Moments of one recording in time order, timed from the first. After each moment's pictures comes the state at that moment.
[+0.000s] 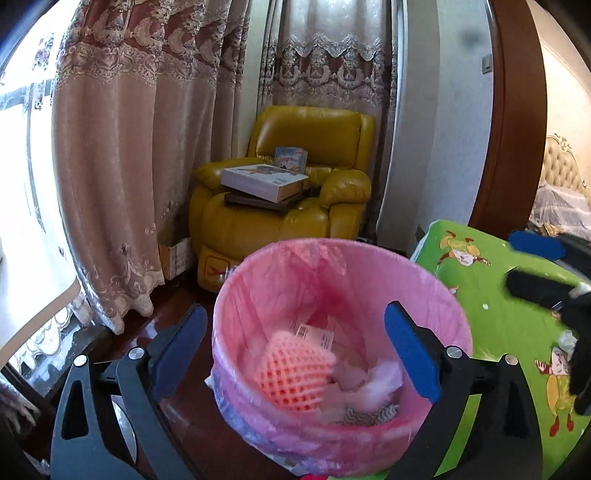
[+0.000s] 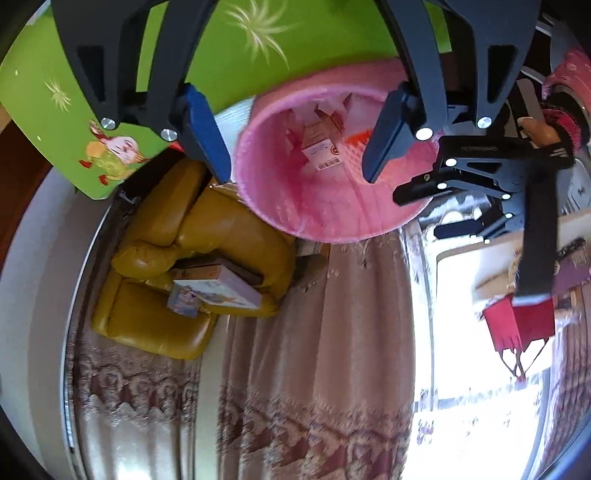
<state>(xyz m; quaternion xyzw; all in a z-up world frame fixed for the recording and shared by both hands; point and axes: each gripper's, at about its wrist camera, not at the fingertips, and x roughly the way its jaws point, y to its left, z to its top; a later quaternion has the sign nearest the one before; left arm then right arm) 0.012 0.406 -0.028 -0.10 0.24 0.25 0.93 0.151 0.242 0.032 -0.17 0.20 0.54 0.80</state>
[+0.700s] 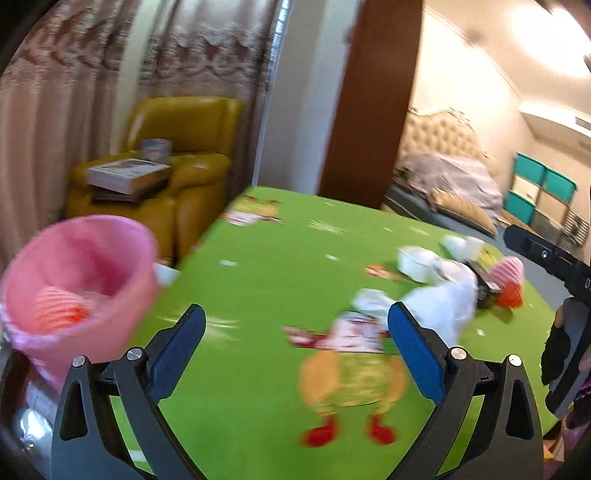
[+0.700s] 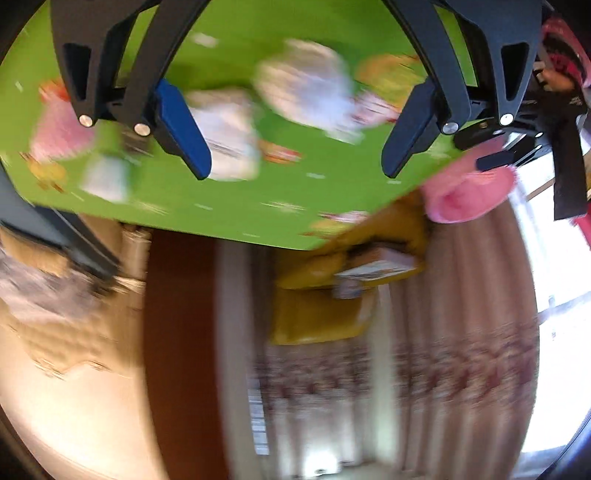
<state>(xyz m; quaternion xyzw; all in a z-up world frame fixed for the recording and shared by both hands) 0.073 0.167 -0.032 -0.10 0.25 0.02 0.96 0.163 -0.110 0.034 -0.01 0.20 0.27 0.94</state>
